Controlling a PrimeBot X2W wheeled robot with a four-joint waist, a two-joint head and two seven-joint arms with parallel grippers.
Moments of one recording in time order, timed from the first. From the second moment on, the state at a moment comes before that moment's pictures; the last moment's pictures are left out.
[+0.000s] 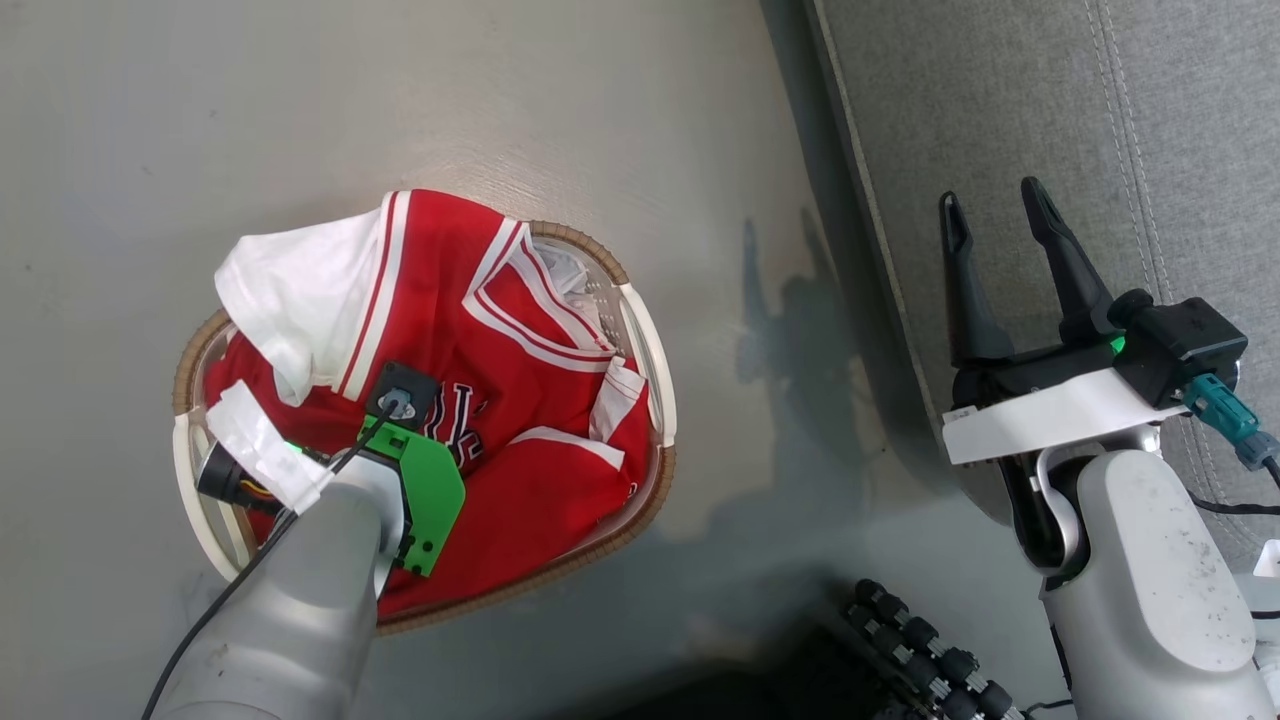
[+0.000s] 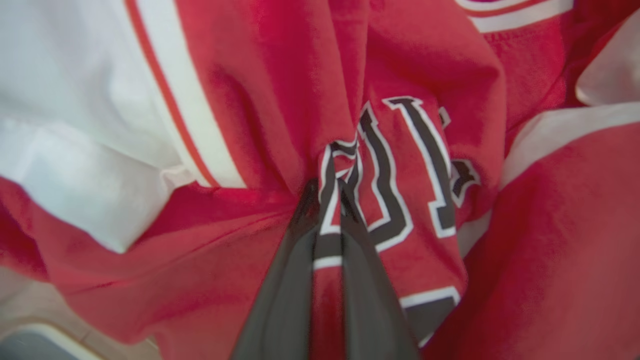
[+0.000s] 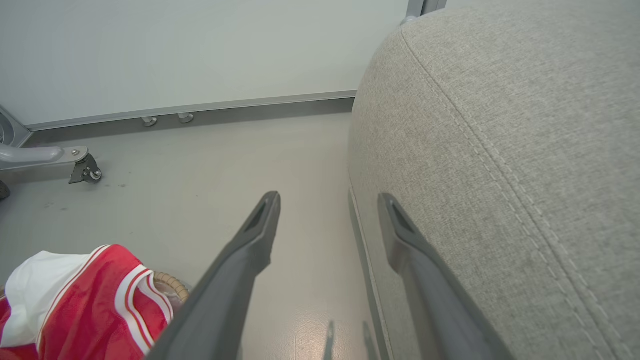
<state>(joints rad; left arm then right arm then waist) -0.78 0.07 -0.49 1.27 -0.06 -0.06 -0.01 -0.39 -0.05 0.05 0.13 0.22 0.13 -0.26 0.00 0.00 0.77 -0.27</state>
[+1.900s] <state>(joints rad) -0.90 0.38 -0.82 0.33 -0.44 -0.13 -0.04 -0.10 -0.05 0.12 0.24 0.04 0.13 -0.26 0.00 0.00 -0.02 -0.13</state>
